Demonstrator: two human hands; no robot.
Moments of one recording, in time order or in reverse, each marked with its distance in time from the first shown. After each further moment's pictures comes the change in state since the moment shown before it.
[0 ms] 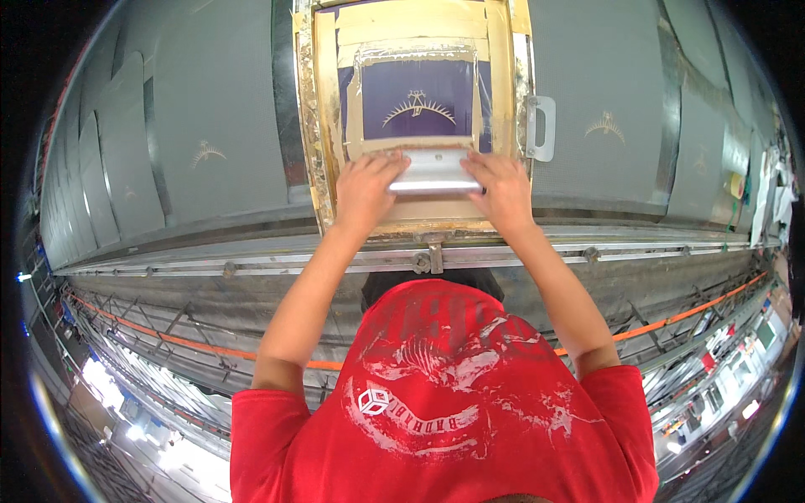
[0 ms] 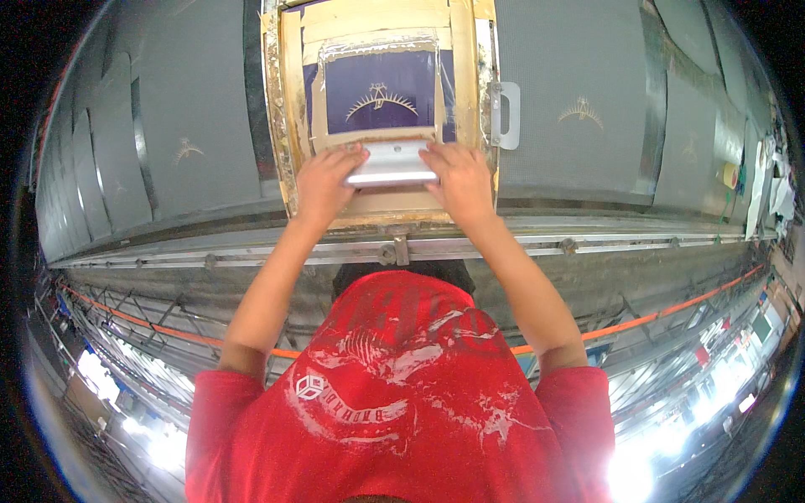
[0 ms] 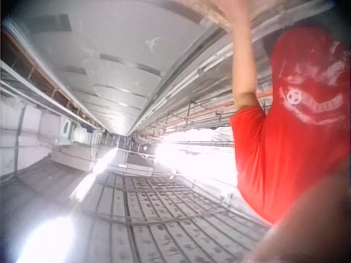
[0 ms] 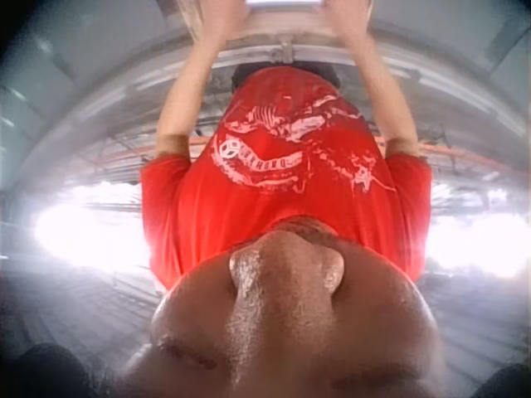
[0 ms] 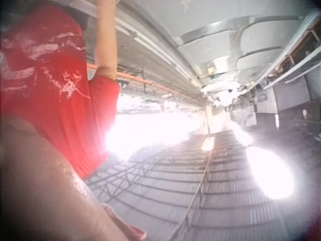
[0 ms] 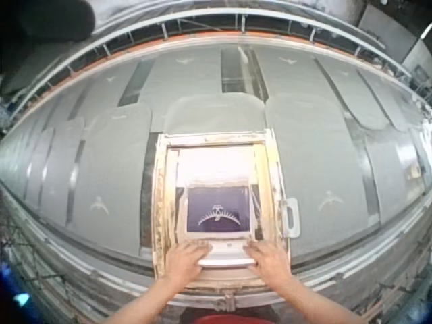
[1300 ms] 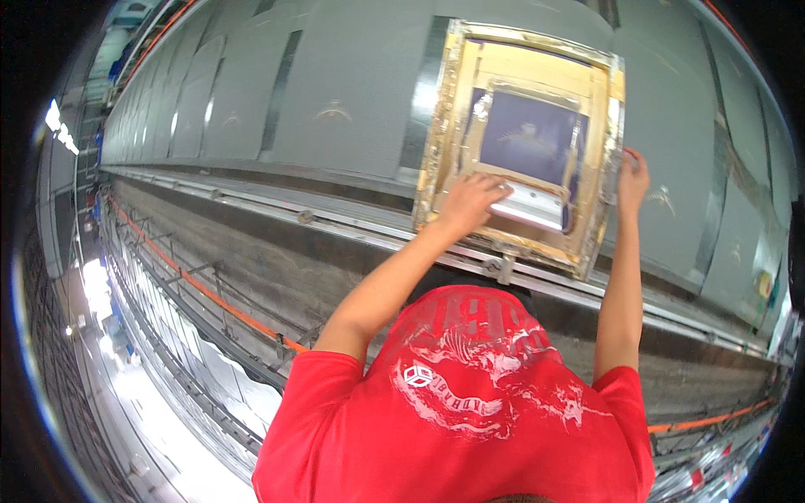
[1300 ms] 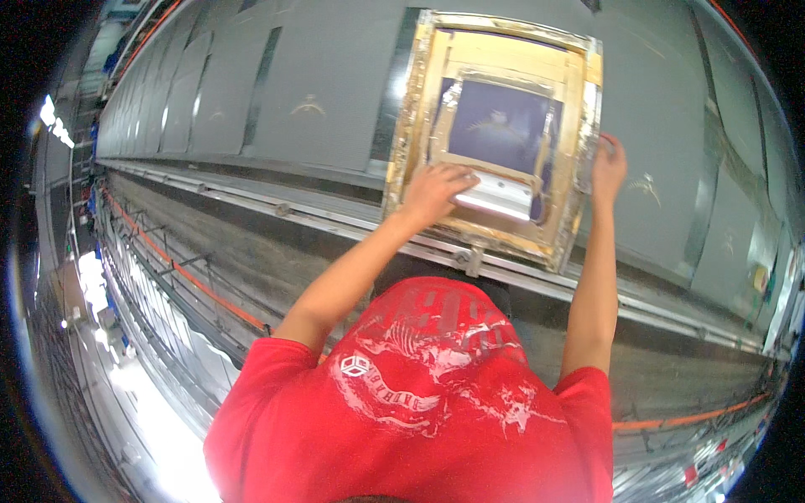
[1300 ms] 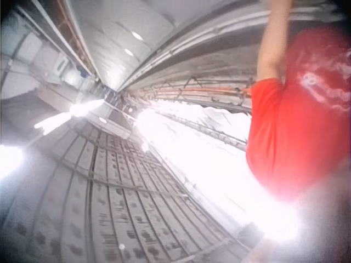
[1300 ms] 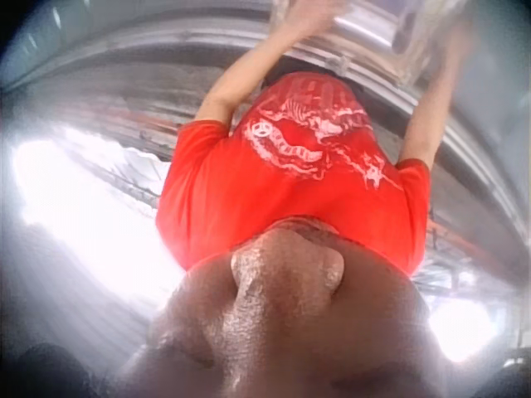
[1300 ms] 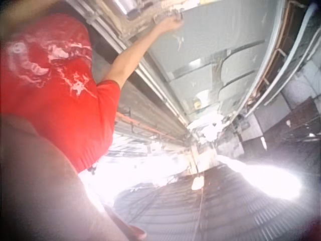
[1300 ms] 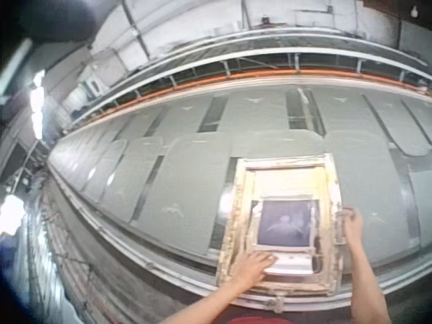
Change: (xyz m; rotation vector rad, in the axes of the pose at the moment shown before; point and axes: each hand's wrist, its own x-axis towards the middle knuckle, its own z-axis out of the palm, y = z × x) left_hand -0.036 0.002 0.004 0.034 0.140 0.122; right_hand 0.071 0.127 -0.004 0.537 0.596 0.437
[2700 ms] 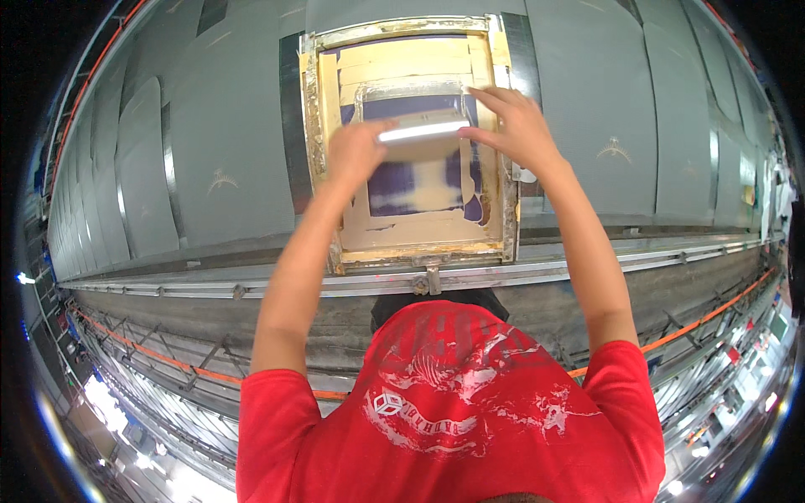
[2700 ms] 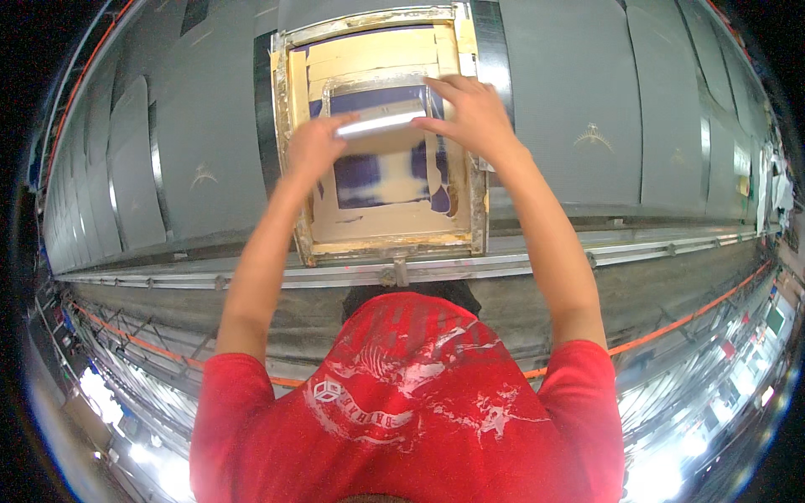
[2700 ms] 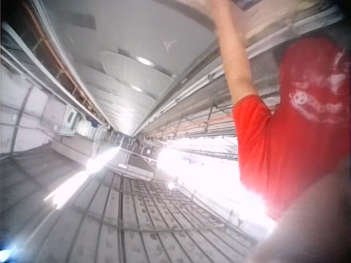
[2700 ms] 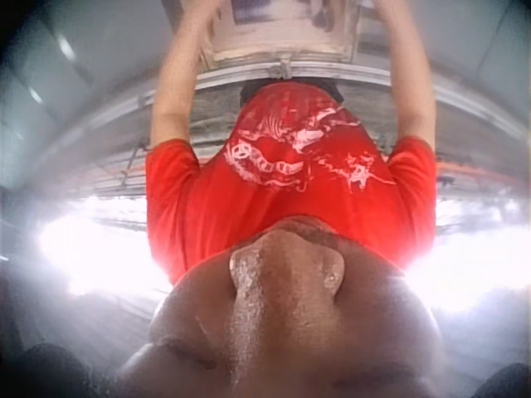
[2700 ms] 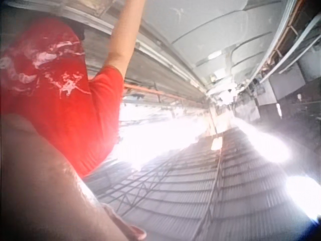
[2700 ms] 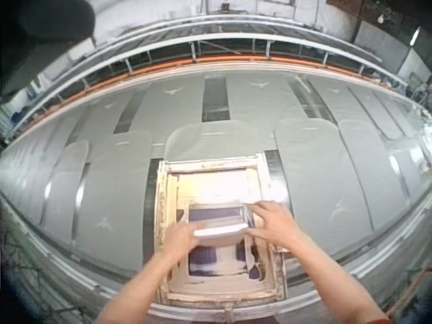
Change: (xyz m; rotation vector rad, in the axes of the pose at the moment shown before) left_hand 0.014 -0.302 -0.201 -0.070 -0.165 -0.231; right_hand -0.095 -0.304 0.267 -0.469 -0.370 -0.661
